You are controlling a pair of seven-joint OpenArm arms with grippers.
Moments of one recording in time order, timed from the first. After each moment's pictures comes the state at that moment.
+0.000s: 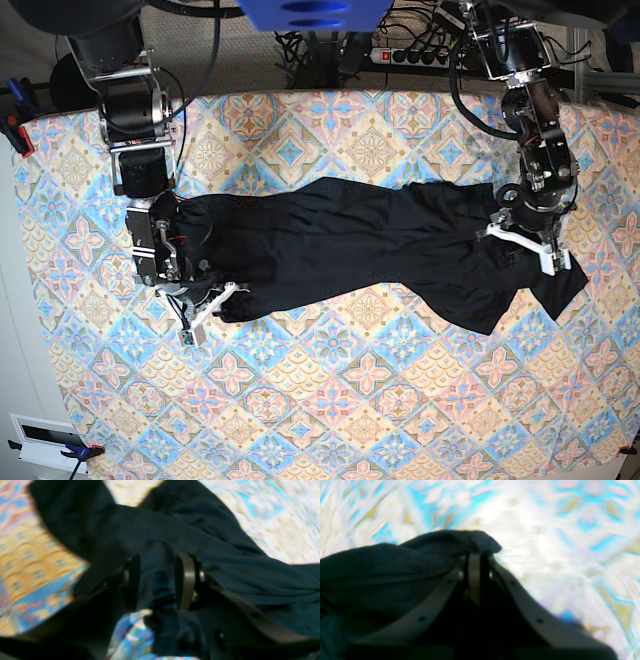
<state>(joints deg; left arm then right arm) 2.6 -10.1 -21.1 94.6 -18.2 -2.6 46.8 29.5 11.5 -7.8 41.1 21.3 16.5 -26.9</state>
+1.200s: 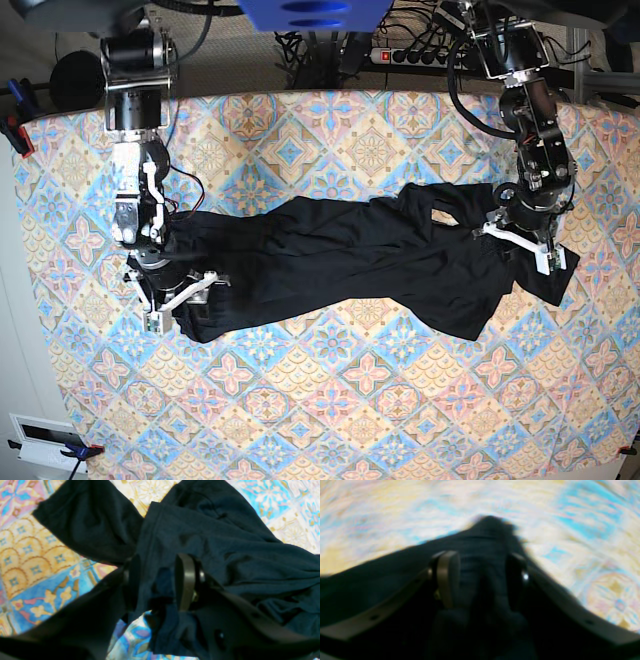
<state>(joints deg) 2.8 -9.7 -20.6 94.6 -18.4 -2.8 47.0 11.2 13.1 -0.1 81.3 20.3 4.3 -32.5</state>
